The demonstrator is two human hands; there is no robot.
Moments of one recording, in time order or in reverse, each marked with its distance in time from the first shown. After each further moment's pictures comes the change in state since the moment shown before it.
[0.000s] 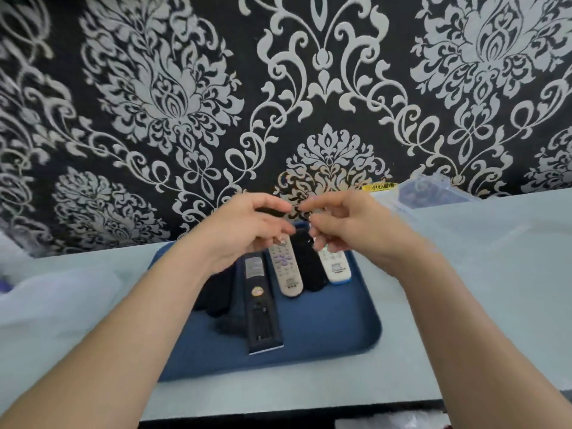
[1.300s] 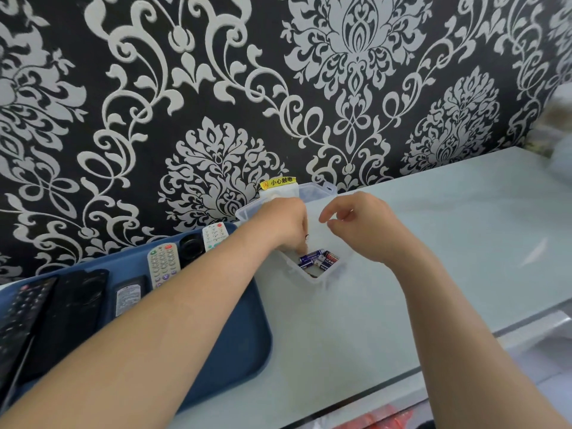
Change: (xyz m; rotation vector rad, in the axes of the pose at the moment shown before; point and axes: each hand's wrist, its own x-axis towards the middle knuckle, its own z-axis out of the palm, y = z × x) left_hand 0.111 0.016 0.178 1.114 -0.252 0.319; right_hand -0.037 0.067 -0.125 -0.667 0.425 0.167
